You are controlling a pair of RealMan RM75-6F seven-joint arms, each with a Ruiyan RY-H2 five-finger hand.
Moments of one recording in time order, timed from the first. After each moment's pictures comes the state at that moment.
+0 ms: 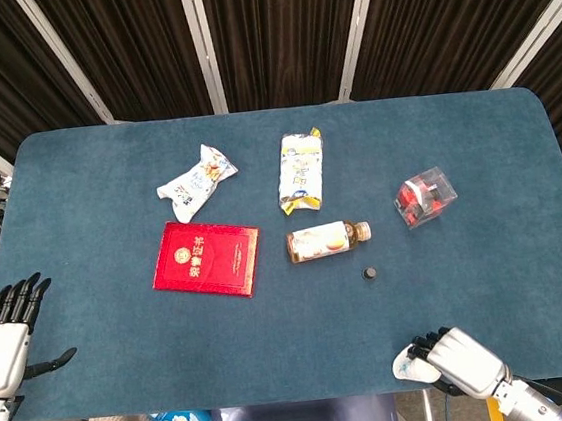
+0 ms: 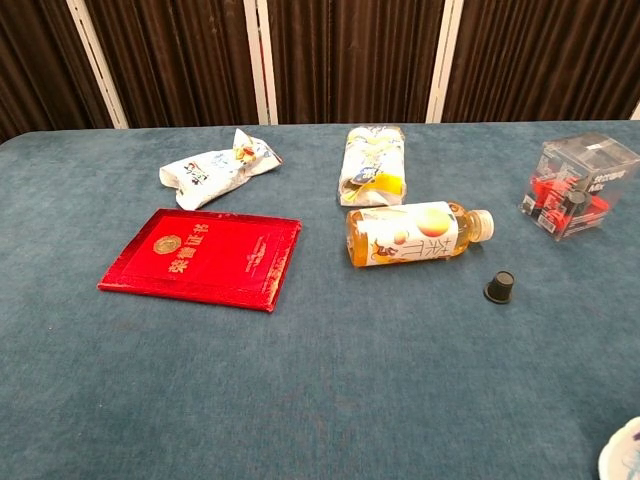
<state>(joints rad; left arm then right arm) -0.11 -1.15 0.00 -1.62 1.55 1.47 0.06 0.29 -1.14 -0.21 -1.60 -1.95 1.21 -0.10</state>
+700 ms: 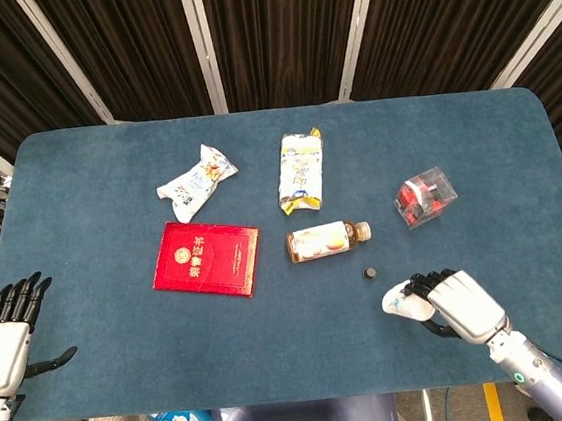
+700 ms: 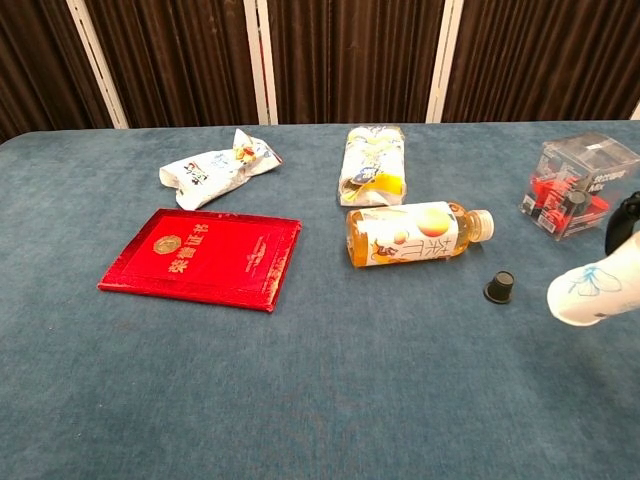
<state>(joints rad) -0.11 -1.16 0.00 -1.62 1.55 1.46 0.06 0.36 -1.12 -0.03 -1.68 -1.73 1.20 -0.13</state>
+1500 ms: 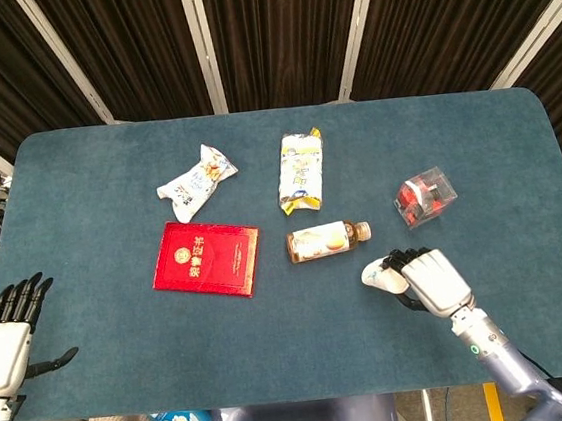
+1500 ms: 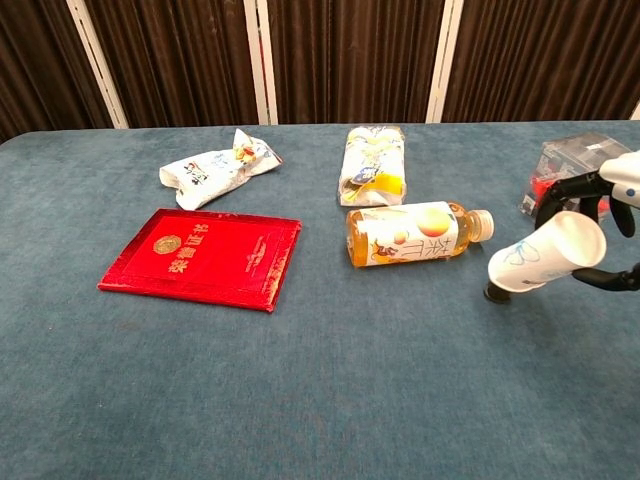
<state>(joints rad) -0.11 -1.15 0.00 -1.63 1.55 1.45 0.05 0.41 -1.33 0.07 -1.59 -1.56 1.16 -0.26</state>
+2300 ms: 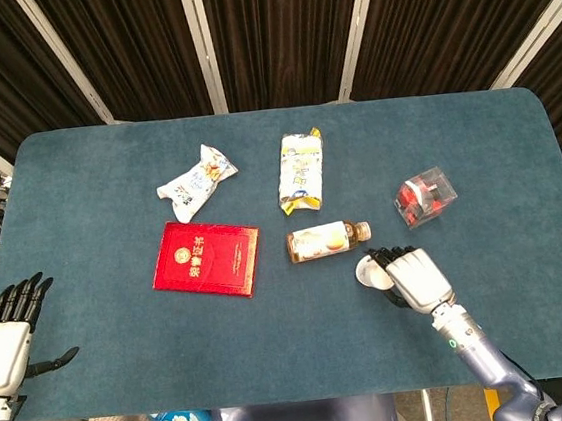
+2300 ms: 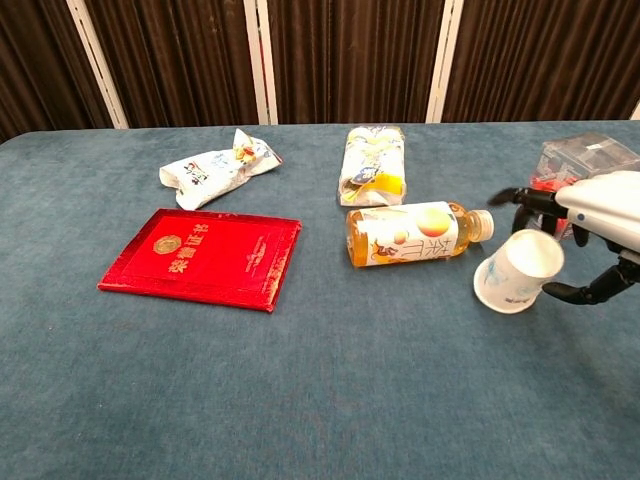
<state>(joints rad) -0.12 -1.15 0.00 -1.64 1.54 1.45 0.04 0.45 -1.42 0.08 -1.56 -1.43 1.10 -0.40</state>
